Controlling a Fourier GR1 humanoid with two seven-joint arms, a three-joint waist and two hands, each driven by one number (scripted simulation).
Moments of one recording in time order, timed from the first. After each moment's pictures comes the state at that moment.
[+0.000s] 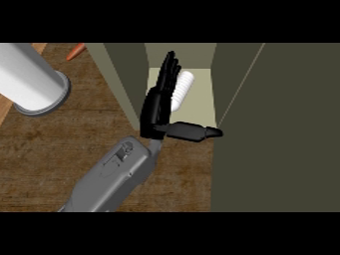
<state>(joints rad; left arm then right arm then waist) -0.67 0.02 -0.53 -1.10 0.57 0.50 -0.45 0.89 -0.11 -0.15 -2.40 -0.31 0.58 -0.27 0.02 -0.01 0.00</state>
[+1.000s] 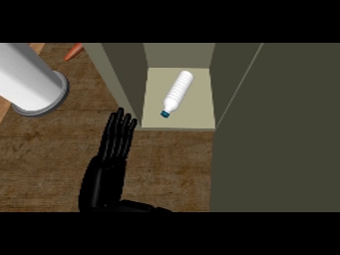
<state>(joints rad) -0.10 0.27 -0.66 -1.75 0.52 0.53 -0.41 0.87 -0.24 0.16 -2.42 -0.26 0.68 -0.12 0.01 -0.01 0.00</state>
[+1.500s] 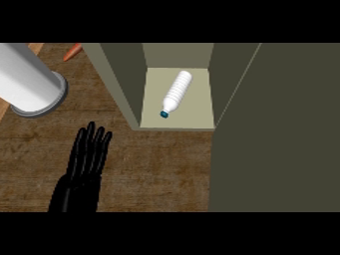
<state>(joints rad) 0.06 0.37 -0.61 -1.87 0.55 0.48 -0.45 0.80 -0.20 0.45 -2.47 -0.09 0.61 0.01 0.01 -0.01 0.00</state>
